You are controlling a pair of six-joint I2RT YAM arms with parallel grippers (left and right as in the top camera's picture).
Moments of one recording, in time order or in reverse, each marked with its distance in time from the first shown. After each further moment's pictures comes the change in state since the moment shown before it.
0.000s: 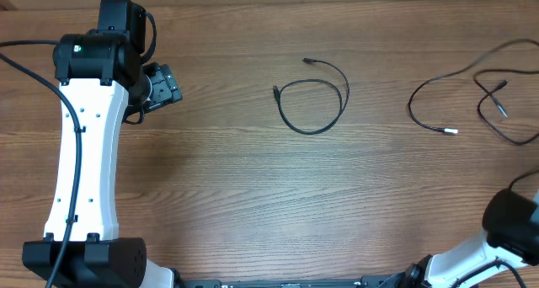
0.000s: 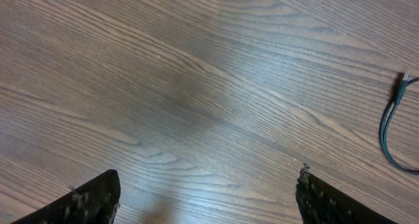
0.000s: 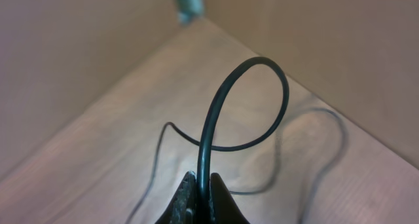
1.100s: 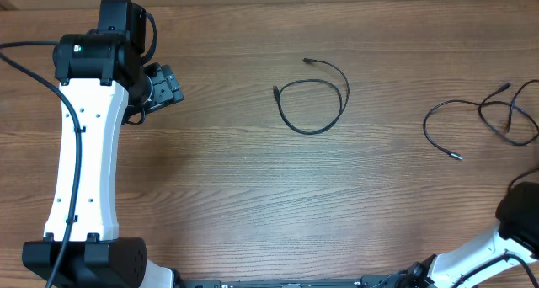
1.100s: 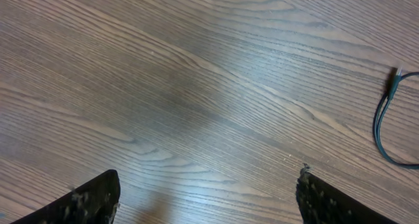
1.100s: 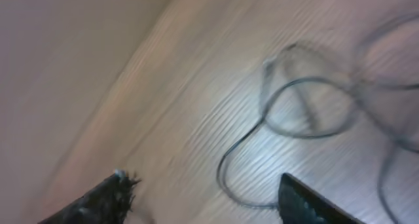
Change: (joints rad) left arm 0.000 0.000 0.000 -0.004 0.023 0.000; right arm -0.124 0.076 -0.014 -0.111 -0.469 0.055
